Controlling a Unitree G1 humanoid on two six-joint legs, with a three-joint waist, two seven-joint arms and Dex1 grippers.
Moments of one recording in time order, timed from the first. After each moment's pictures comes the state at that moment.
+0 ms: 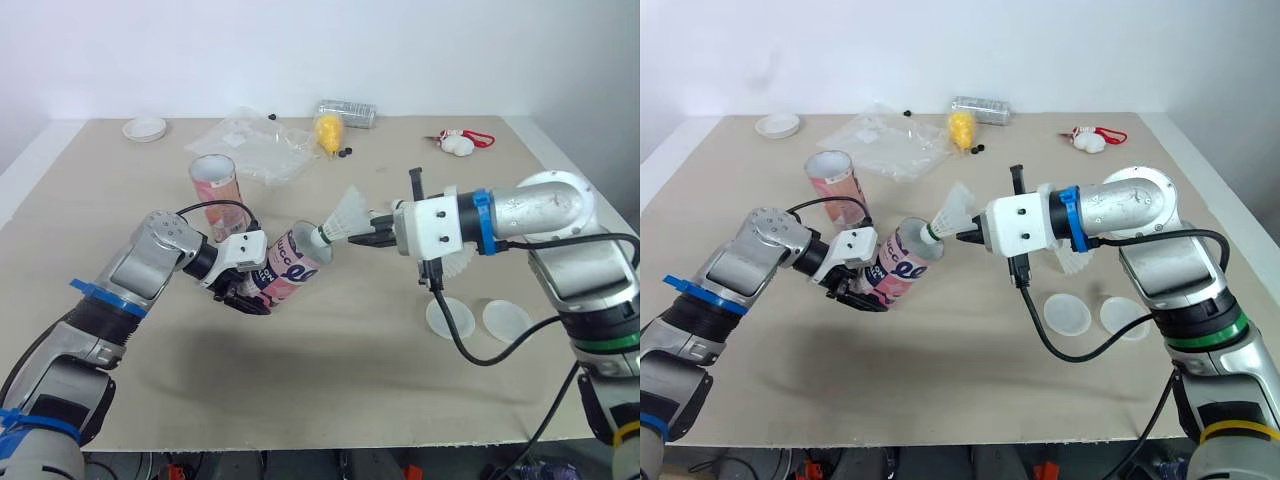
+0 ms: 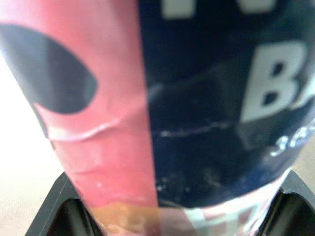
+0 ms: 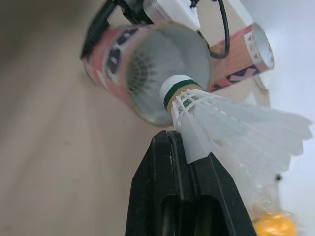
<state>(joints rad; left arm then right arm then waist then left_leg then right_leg) -0.78 0.70 -0.37 0.18 -0.05 0.40 -1.47 -0.87 -0.82 0.28 -0.17 0.11 0.00 1.22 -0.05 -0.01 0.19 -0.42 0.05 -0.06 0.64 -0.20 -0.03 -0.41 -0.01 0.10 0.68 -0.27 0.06</state>
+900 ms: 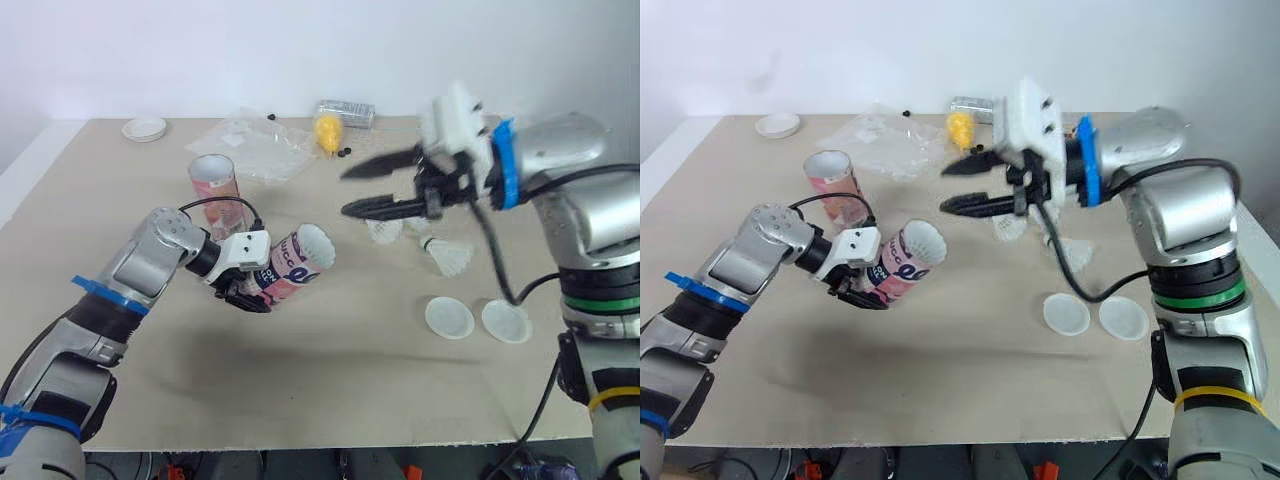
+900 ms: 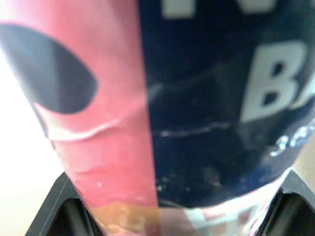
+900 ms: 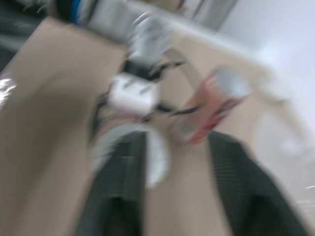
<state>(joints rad) -0.82 0.68 -0.40 0.20 -0.02 0.36 -1.47 -1.00 -0.73 0.22 -0.14 0.42 0.52 1.30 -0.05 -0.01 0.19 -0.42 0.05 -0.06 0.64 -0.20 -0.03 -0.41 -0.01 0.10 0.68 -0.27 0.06</state>
